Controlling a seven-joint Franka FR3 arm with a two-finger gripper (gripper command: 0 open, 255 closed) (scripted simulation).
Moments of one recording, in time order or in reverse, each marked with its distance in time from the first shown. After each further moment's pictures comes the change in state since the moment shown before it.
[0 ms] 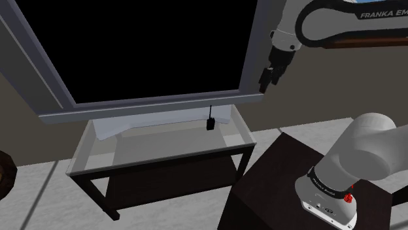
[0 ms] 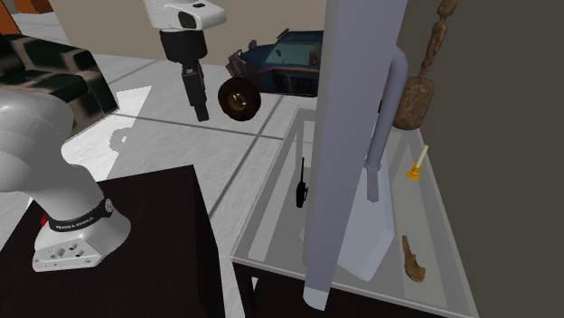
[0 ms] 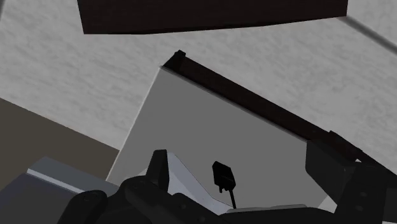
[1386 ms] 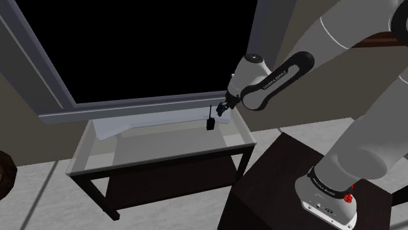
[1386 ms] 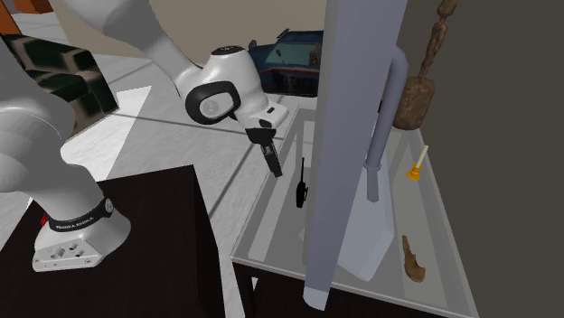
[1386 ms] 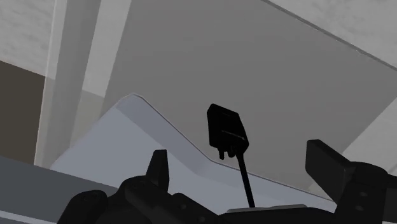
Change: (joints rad) arm -0.043 0.739 0.076 -0.049 -0.142 1.013 0.251
